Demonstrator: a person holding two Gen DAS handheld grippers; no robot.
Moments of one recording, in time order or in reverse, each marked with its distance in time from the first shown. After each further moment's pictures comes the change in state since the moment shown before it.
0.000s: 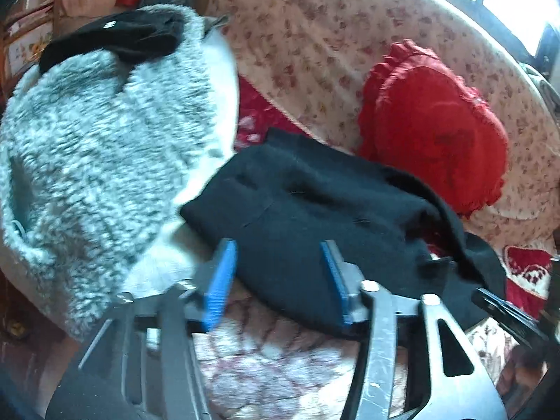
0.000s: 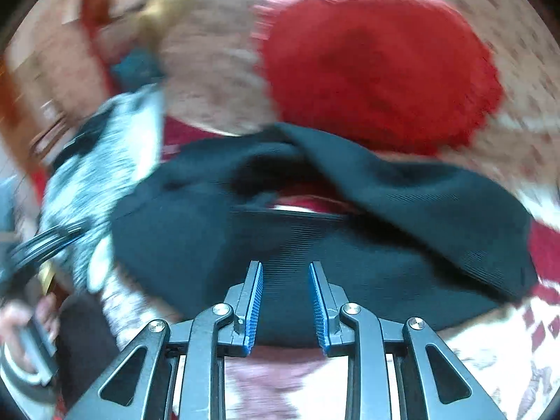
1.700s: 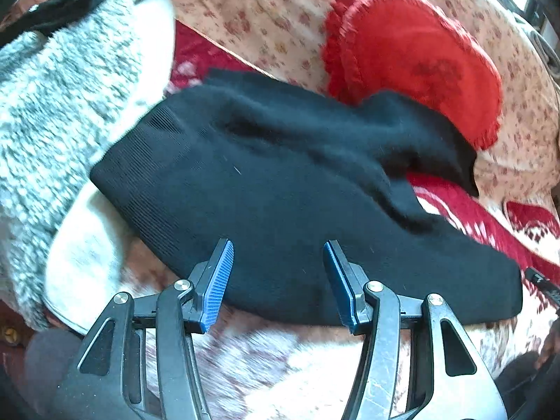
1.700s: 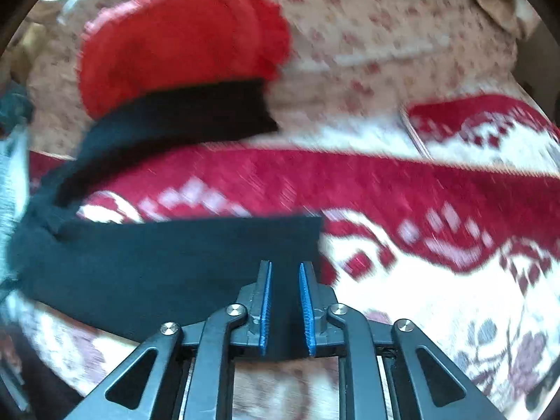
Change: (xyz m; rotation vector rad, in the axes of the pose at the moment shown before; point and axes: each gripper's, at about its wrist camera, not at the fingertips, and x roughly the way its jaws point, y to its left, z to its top) left arm 0.054 -0.042 -0.018 0.084 0.165 -0.028; right arm -0.086 -0.115 -0.019 0.205 0.016 -0.387
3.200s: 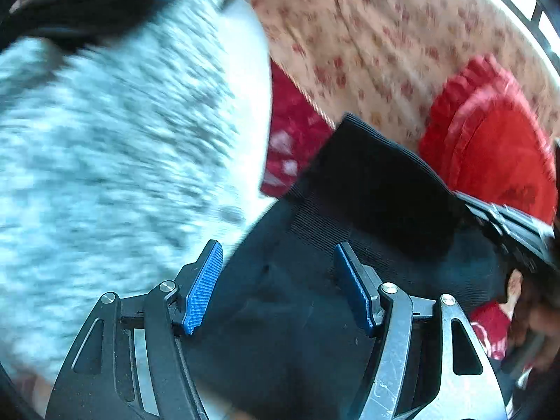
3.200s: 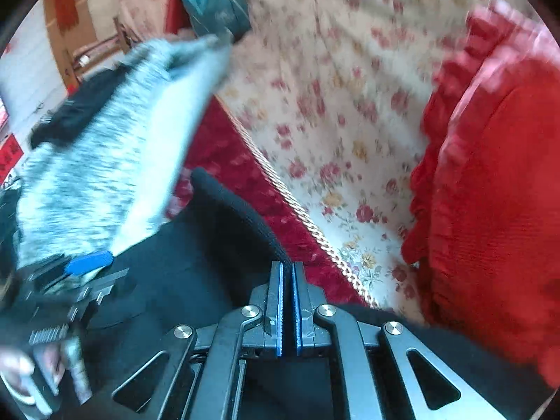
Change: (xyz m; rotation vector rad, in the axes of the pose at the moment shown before) left arm 0.023 0.106 0.108 -0.203 -0.100 0.076; right arm 0.113 0.383 0.132 -0.702 -0.048 0.528
